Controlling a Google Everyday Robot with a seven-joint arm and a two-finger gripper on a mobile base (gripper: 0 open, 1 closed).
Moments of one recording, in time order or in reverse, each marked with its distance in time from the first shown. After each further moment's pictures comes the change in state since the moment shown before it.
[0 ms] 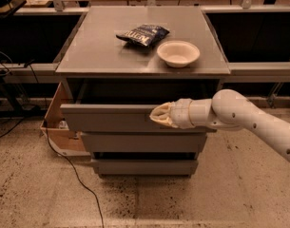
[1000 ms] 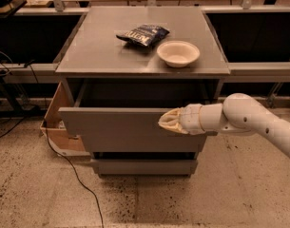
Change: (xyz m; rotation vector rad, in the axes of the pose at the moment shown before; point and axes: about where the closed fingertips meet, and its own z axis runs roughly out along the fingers) arm 0.018 0.018 -0.025 -0.037 0.021 0.033
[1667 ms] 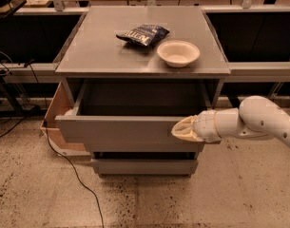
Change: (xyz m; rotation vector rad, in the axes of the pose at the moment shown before) arm 0.032 0.027 -0.045 -0.072 0.067 0.073
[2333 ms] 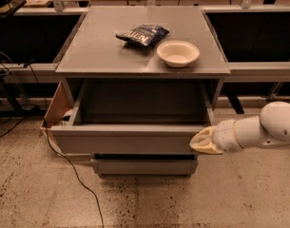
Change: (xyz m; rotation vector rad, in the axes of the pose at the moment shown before) arm 0.036 0.037 -0.052 -0.033 0.131 0.082
